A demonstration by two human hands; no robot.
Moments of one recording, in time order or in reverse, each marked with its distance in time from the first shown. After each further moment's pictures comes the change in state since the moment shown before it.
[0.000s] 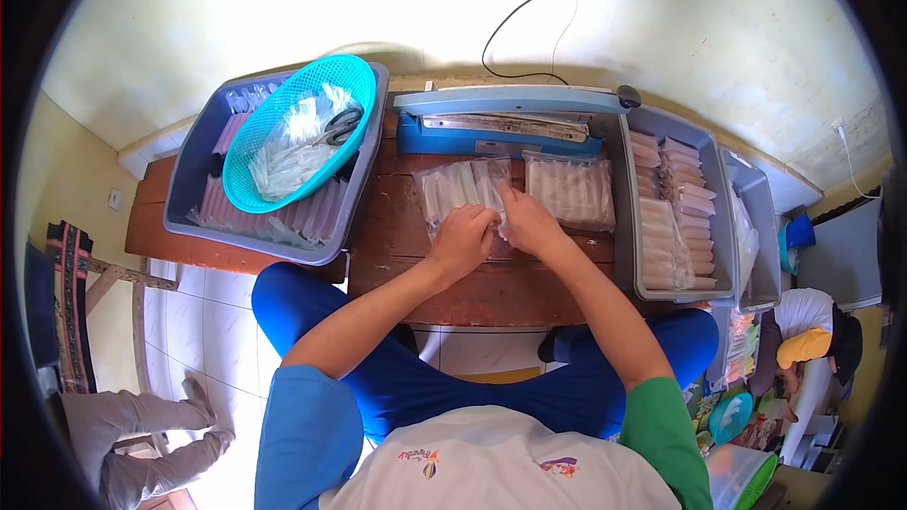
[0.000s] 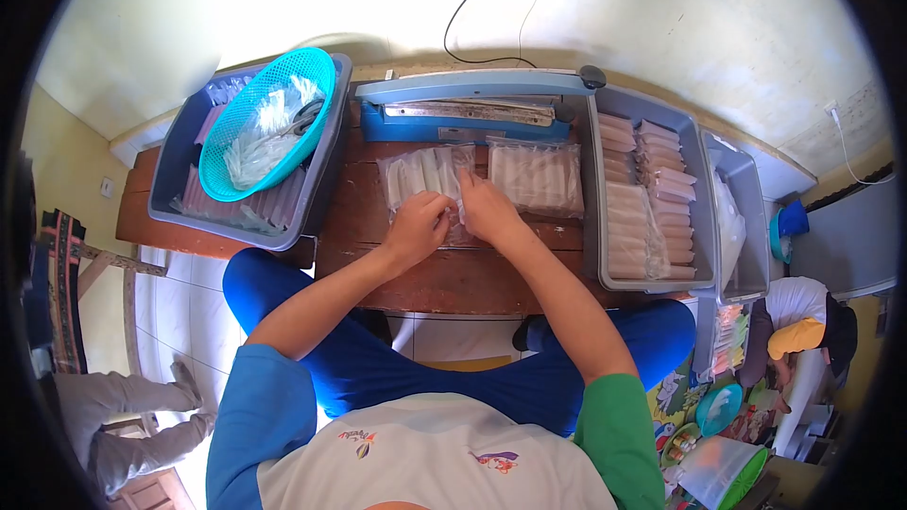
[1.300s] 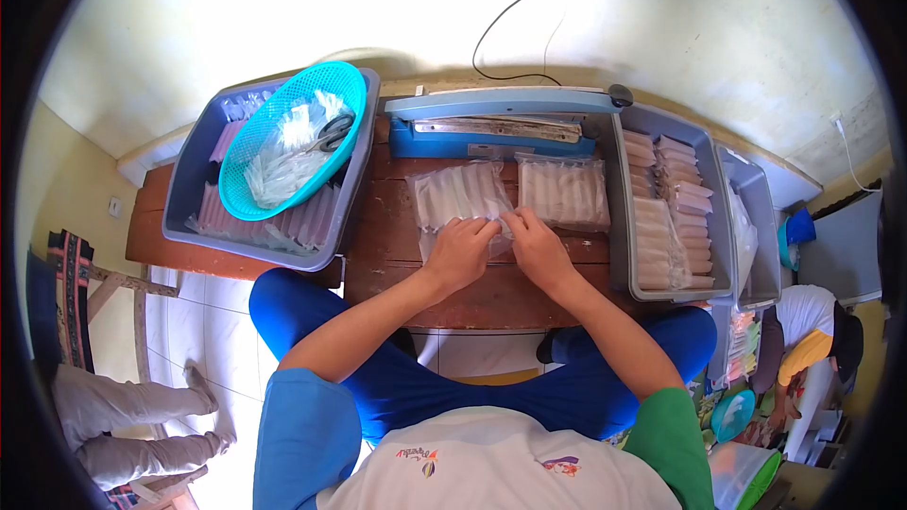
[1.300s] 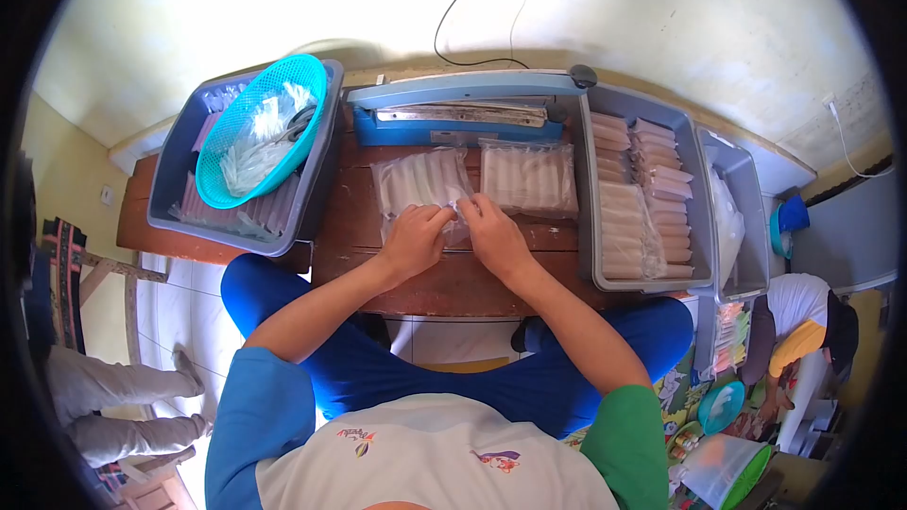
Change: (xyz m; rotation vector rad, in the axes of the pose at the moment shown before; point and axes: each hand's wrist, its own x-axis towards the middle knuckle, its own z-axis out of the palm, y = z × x) left_hand -0.005 0.012 0.002 0.120 -0.085 0.099; right_hand -0.052 -0.018 -0.016 0.045 0.252 -0.076
